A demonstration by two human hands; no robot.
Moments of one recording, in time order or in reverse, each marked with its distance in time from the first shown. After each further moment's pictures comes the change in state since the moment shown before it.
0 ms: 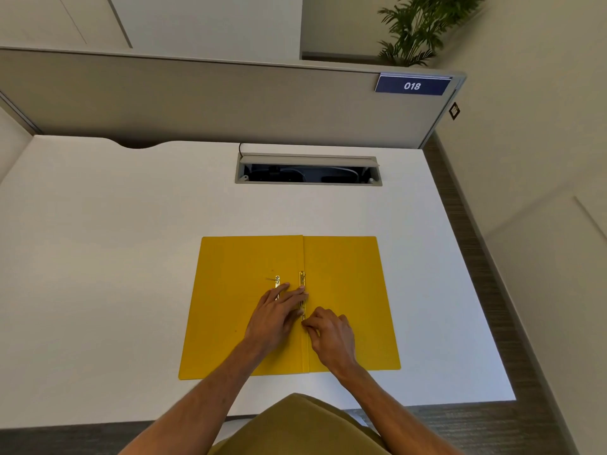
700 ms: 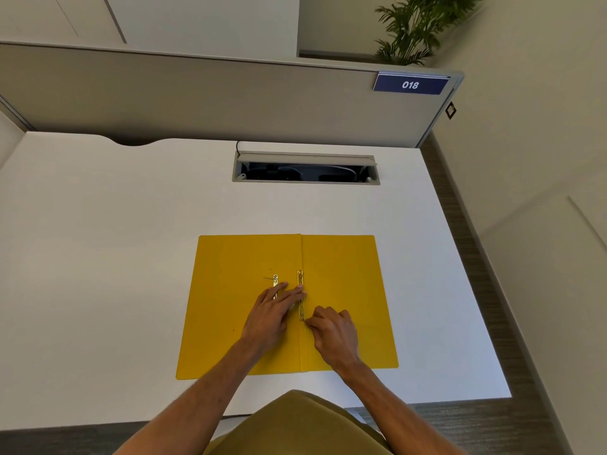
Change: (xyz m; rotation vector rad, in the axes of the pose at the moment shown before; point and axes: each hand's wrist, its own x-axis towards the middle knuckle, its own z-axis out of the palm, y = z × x) left_hand 0.000 -0.007 0.004 0.035 0.017 0.025; right_hand -0.004 0.005 -0.011 -0.117 0.057 -0.076
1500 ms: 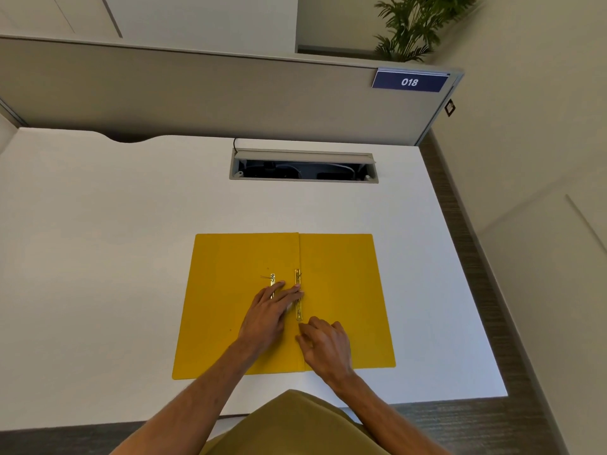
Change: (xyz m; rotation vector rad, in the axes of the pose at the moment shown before) left_hand 0.001 -0.001 0.002 -0.029 0.024 -0.001; right_hand -0.017 -0.012 0.016 0.029 -0.017 0.029
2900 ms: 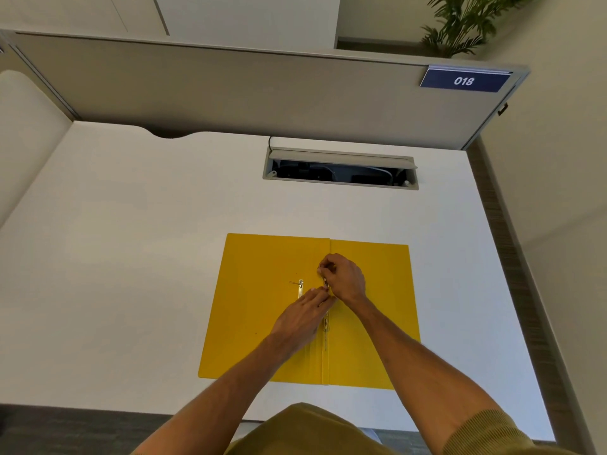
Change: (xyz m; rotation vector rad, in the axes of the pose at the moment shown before) left_hand 0.026 0.006 0.002 0.151 0.013 0.165; right_hand 0.169 -0.003 -0.051 0.425 -0.143 0.259
